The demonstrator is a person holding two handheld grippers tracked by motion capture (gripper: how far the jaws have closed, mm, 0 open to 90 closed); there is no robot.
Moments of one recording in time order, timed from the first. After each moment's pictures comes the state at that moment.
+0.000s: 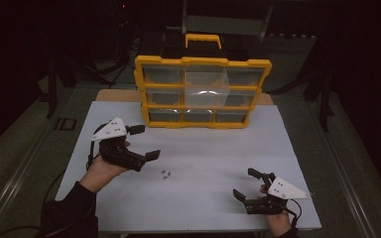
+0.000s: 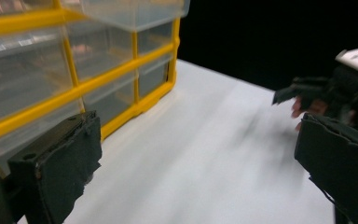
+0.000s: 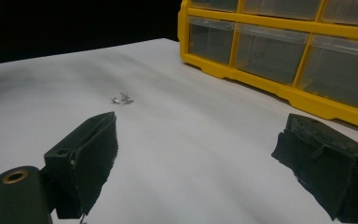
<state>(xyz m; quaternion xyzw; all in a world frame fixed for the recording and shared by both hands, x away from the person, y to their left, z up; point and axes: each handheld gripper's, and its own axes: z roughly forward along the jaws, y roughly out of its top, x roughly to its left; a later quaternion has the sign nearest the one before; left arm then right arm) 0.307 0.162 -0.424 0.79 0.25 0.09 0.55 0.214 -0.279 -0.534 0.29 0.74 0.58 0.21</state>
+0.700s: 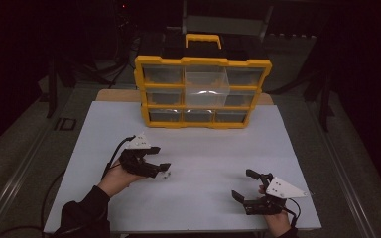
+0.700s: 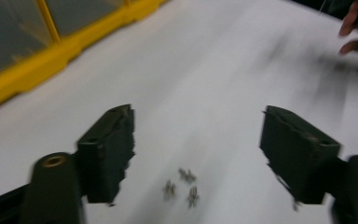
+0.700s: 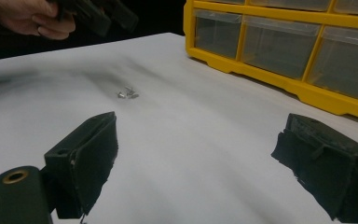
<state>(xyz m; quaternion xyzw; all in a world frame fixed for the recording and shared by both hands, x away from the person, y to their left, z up) 0.316 0.136 -0.496 0.86 0.27 0.05 0.44 0.215 -0.277 -0.537 0.28 0.75 0.57 0.19</state>
